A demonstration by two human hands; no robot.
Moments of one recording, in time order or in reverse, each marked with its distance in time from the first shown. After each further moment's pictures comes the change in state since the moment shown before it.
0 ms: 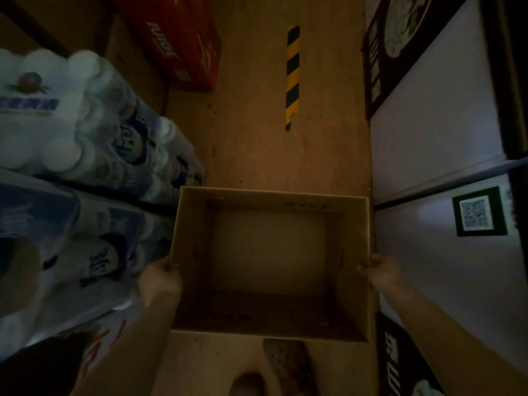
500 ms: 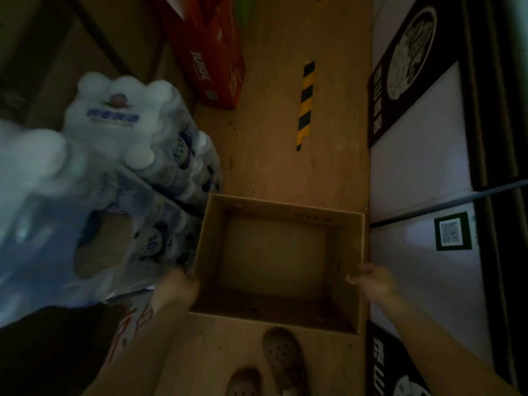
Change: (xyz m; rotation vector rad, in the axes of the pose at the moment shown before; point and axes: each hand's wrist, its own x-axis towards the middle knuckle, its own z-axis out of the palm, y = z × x) left_hand -0.016 -0.038 -0.039 0.242 -0.245 0.004; right_hand -0.084 -0.032 -0.020 0.009 -0.098 0.003
